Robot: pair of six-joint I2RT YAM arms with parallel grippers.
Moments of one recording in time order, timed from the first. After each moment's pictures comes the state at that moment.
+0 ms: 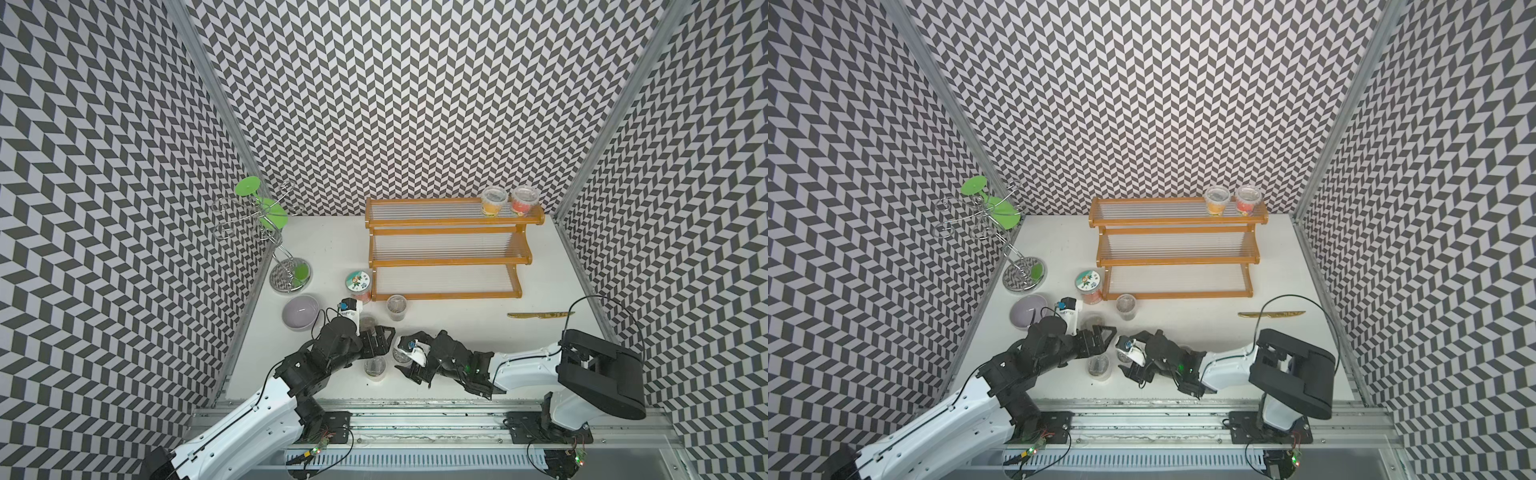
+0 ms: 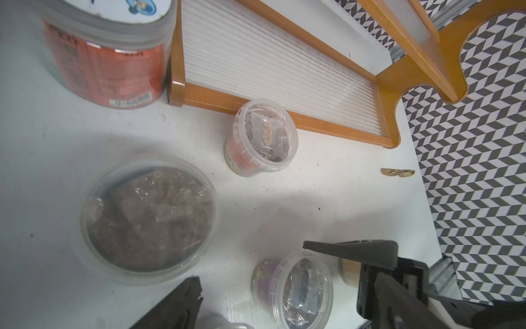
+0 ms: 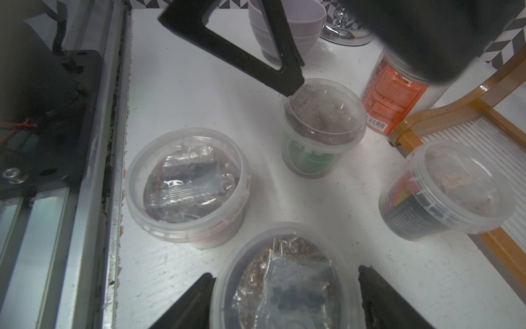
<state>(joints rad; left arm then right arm) -0.73 0.64 0.43 -0.39 0.02 -0.83 1.16 1.60 0.52 0.56 0.03 -0.13</state>
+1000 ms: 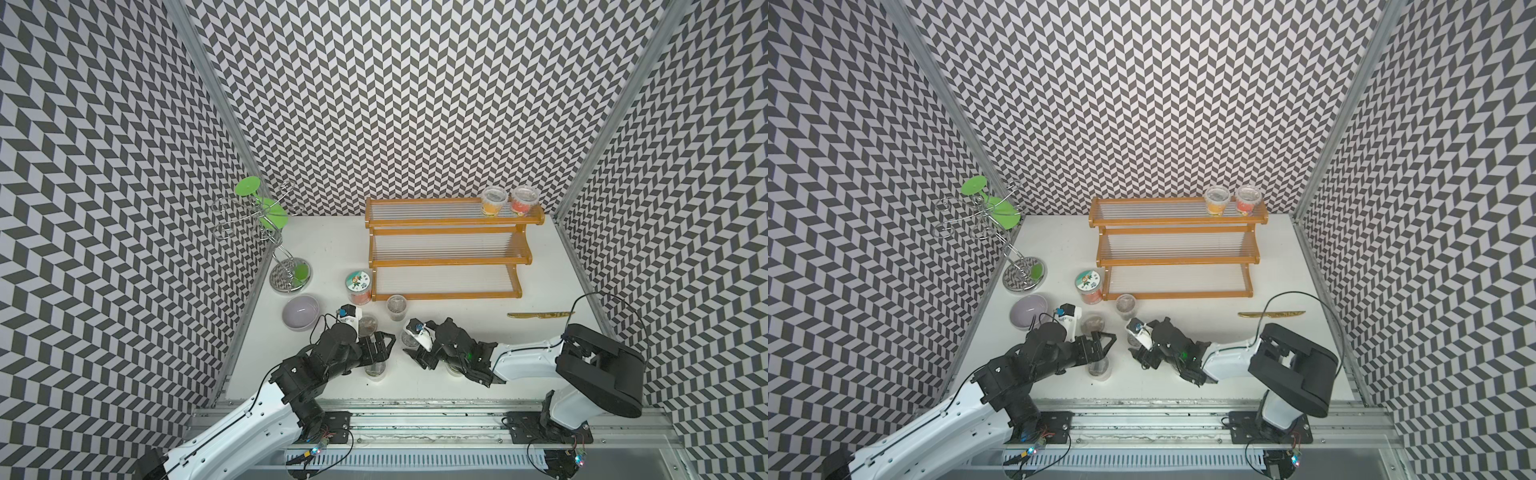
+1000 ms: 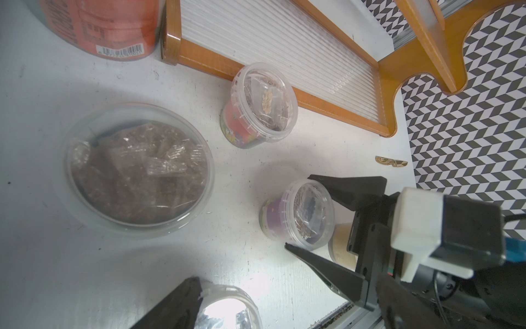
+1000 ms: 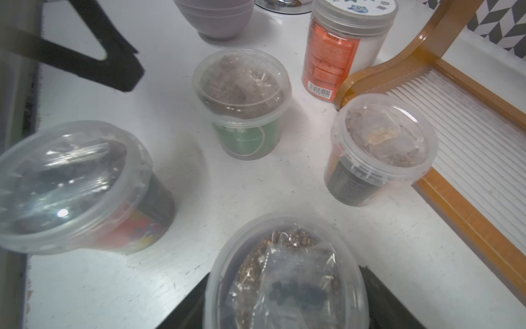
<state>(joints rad) -0.79 0.60 0.43 -0.45 0.01 -0.90 1.03 1.59 0.54 0.49 0.06 -0.07</state>
